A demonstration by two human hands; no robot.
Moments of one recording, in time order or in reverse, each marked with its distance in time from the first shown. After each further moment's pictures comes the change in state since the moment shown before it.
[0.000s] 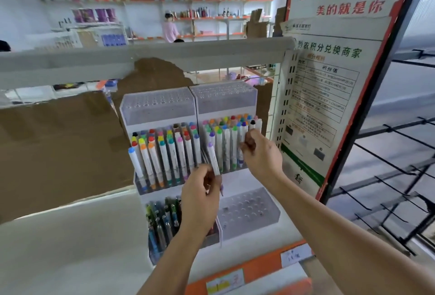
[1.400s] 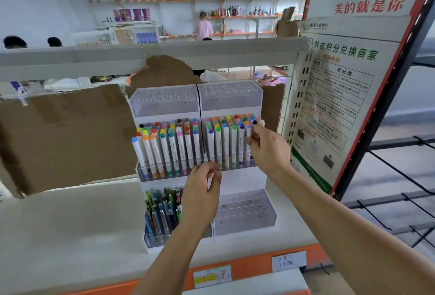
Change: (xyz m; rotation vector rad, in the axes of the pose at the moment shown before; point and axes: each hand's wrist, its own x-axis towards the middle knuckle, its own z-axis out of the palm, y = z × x) left_hand -0.005 0.002 0.021 0.212 0.066 -0.075; right_hand 0.018 0.017 -0.021 -0.093 -0.087 -0.151
